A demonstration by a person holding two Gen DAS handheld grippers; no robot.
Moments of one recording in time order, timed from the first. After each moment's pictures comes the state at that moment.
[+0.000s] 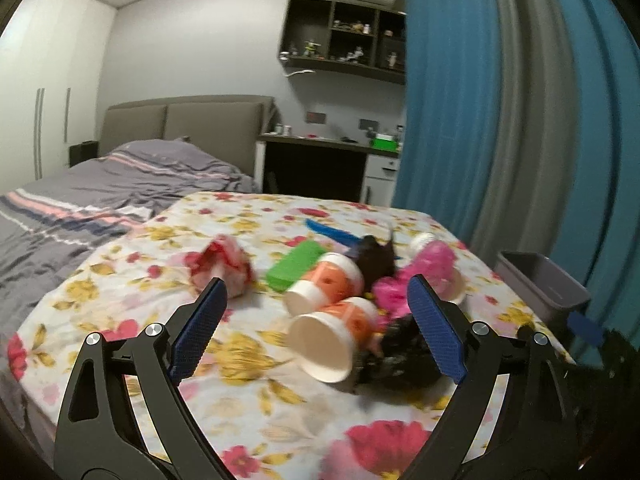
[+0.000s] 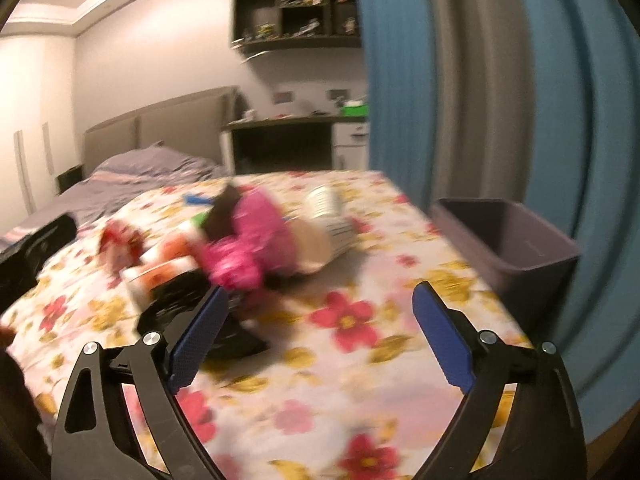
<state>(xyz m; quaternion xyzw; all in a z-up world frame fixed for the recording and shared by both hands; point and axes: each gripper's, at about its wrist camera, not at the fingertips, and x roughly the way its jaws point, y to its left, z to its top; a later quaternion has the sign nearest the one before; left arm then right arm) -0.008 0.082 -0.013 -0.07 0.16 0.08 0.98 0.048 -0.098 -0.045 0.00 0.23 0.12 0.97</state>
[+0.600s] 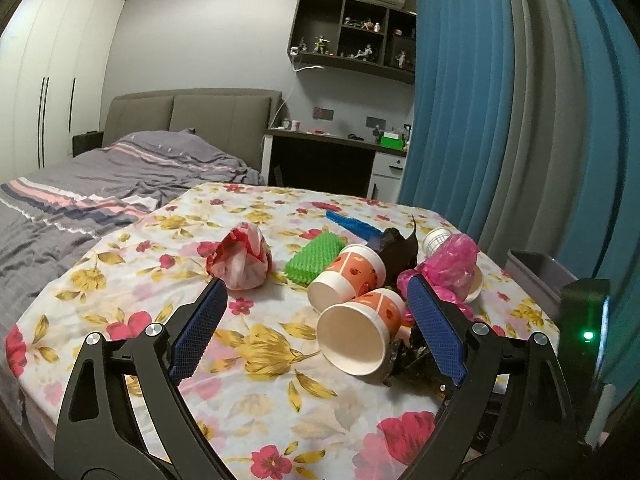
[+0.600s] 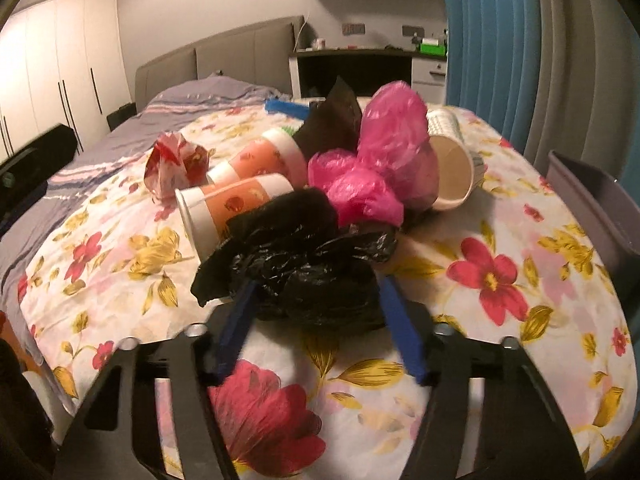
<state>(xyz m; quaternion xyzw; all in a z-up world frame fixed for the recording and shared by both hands) -0.011 0.107 -0.025 -0.08 0.17 0.08 0.98 0.084 -0.019 -0.090 -0.02 0.34 0.22 0.92</state>
